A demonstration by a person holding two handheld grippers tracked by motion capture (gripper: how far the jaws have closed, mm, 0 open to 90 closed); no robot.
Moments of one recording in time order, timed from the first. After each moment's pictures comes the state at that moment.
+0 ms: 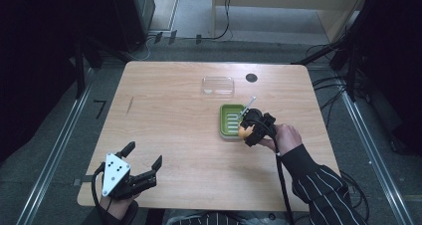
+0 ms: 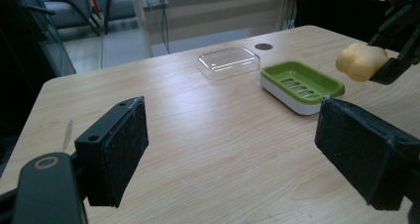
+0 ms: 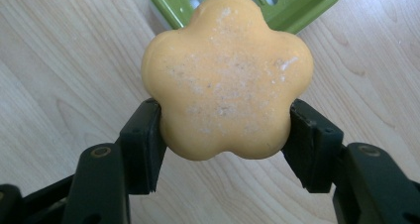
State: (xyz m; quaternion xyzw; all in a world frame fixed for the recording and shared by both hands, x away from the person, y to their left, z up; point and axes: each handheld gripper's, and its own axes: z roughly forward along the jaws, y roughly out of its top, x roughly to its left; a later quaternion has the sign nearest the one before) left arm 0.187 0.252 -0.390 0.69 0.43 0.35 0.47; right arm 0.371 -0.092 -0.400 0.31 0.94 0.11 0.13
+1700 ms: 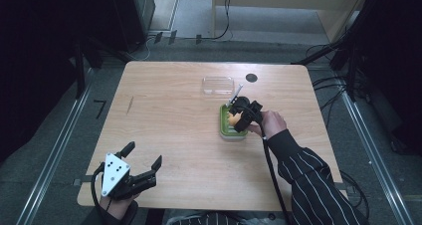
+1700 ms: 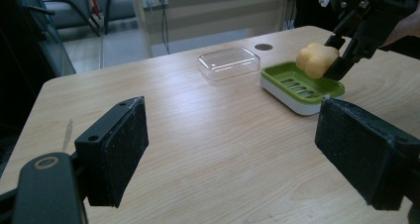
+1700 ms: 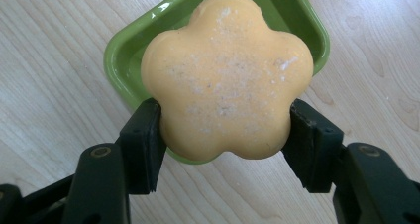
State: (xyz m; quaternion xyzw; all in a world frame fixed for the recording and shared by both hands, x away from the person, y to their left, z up) left arm 0.187 0.253 -0.390 0.69 0.43 0.35 0.47; right arm 0.419 -0.064 -0.409 0.31 0.93 0.11 0.13
